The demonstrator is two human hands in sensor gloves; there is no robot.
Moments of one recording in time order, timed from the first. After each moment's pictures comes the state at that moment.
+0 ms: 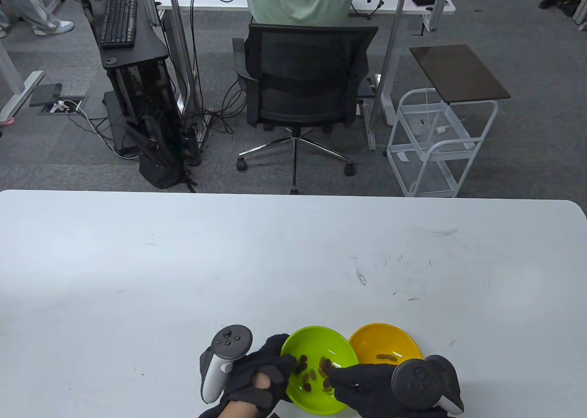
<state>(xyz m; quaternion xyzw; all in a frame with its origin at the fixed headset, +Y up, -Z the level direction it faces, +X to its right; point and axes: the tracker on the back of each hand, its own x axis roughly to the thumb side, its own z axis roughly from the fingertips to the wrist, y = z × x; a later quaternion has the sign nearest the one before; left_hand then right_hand) -0.107 -0.754 -0.271 -0.29 -0.01 0.56 0.77 0.158 -0.692 -0.238 0.30 0.02 0.89 0.34</state>
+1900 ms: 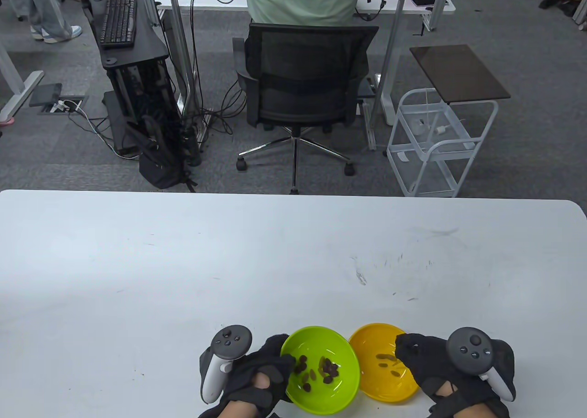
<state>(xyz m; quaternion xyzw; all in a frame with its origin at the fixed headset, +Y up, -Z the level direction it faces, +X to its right) -0.108 -0.755 -0.272 -0.29 -0.01 0.56 0.77 0.263 -0.700 -0.275 0.10 0.00 0.94 0.33</state>
